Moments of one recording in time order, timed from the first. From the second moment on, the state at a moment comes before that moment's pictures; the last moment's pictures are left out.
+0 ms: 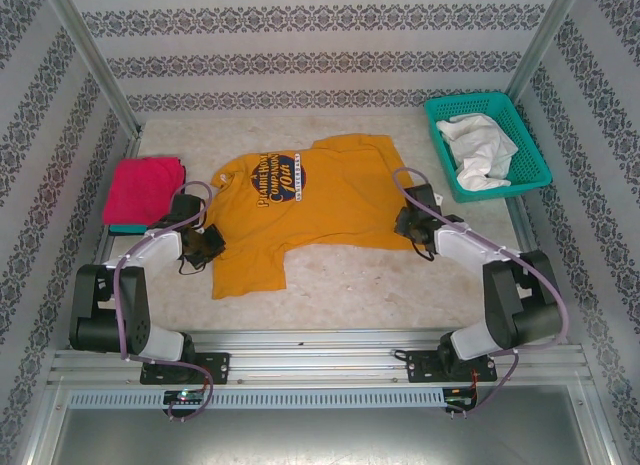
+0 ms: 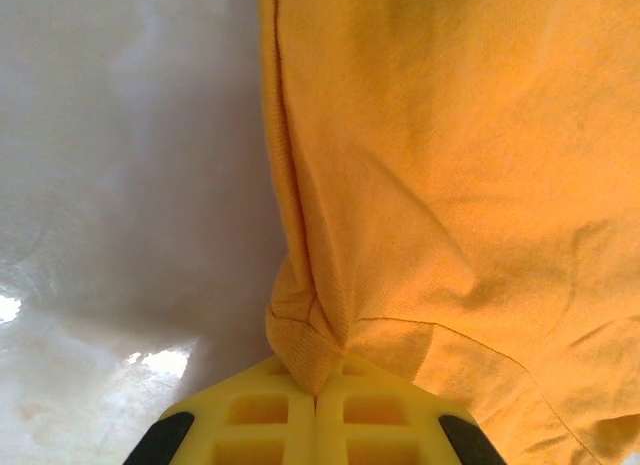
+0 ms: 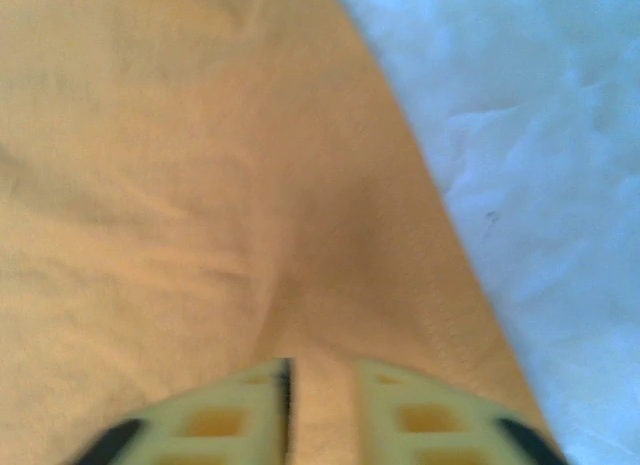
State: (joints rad) left arm 0.01 1.43 0.73 -0.49 0.21 -0.68; right arm 0.22 1.47 0.76 -0.25 0.15 0.66
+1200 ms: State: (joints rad) left arm 0.01 1.25 0.62 -0.54 0.24 -0.78; right arm 0.08 1.47 0.75 -0.34 -0.03 0.65
